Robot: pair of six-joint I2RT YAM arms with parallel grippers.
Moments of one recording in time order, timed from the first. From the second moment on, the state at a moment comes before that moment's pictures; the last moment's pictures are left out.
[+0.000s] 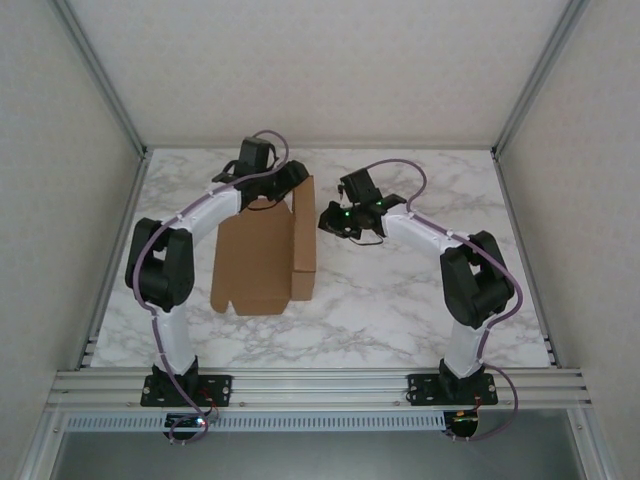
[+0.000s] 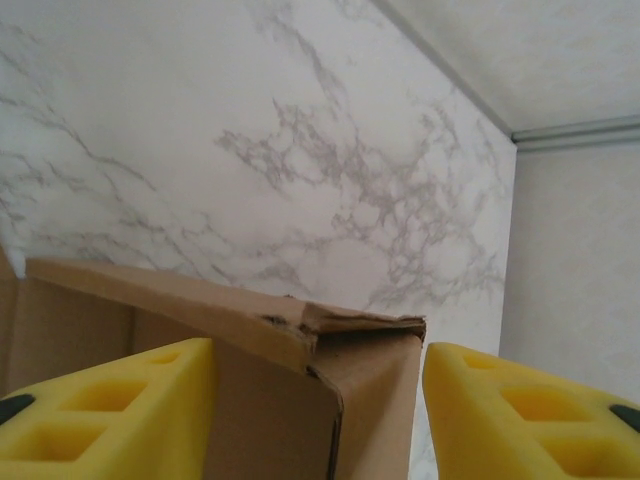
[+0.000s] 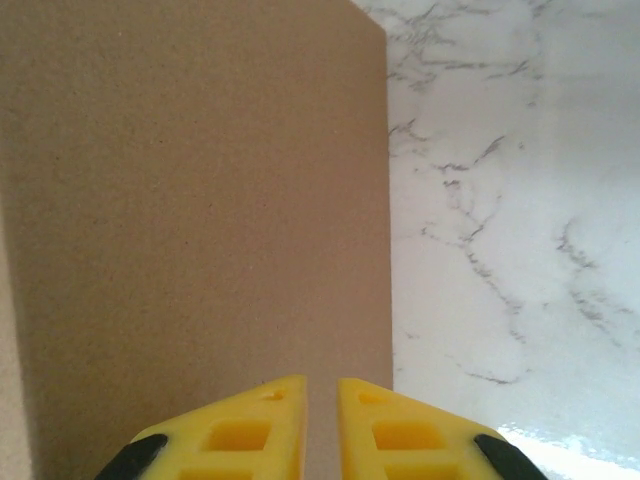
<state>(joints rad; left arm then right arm) -0.33 1.95 1.54 -0.27 0.37 -0.89 0.59 1.84 1.35 -0.41 -0.33 0.77</state>
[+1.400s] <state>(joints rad) -0.96 2.33 1.84 -0.66 -0.35 -0.28 0.39 0.99 0.97 -0.74 0.42 0.77</state>
